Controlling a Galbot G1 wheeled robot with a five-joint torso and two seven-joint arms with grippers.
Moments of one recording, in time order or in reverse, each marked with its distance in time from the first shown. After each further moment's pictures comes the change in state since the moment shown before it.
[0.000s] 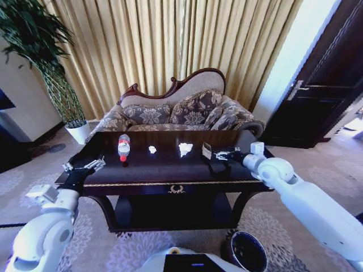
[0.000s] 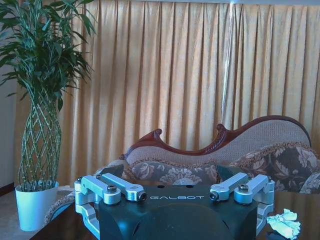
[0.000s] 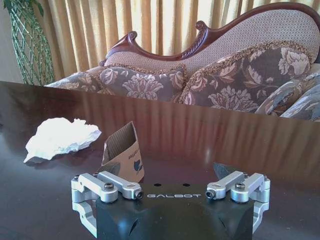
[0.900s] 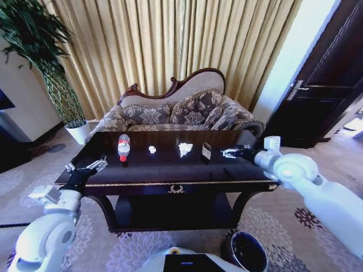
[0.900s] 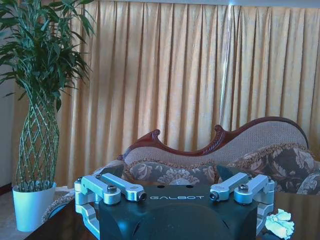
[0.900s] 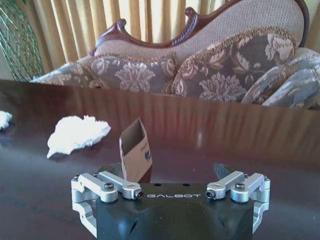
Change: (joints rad) left arm 0.002 -0.013 0.012 -0.011 0.013 -0.001 0.000; right arm -0.109 -0.087 0.119 0.191 0.241 -0.122 0.238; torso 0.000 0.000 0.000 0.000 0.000
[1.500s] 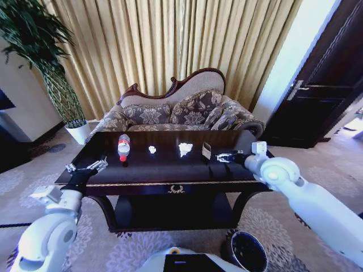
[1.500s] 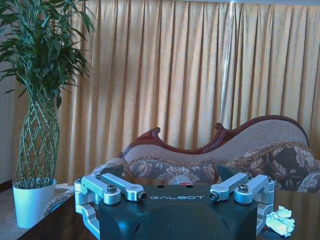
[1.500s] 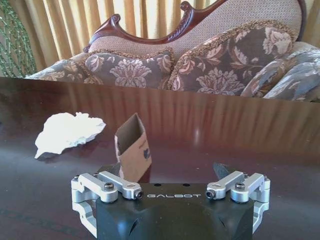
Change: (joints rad) left arm -0.005 -0.007 0.013 0.010 0.008 -0.001 0.000; right arm 0.100 0.057 -0.111 -0.056 -0.032 0.005 0.027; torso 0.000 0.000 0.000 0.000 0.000
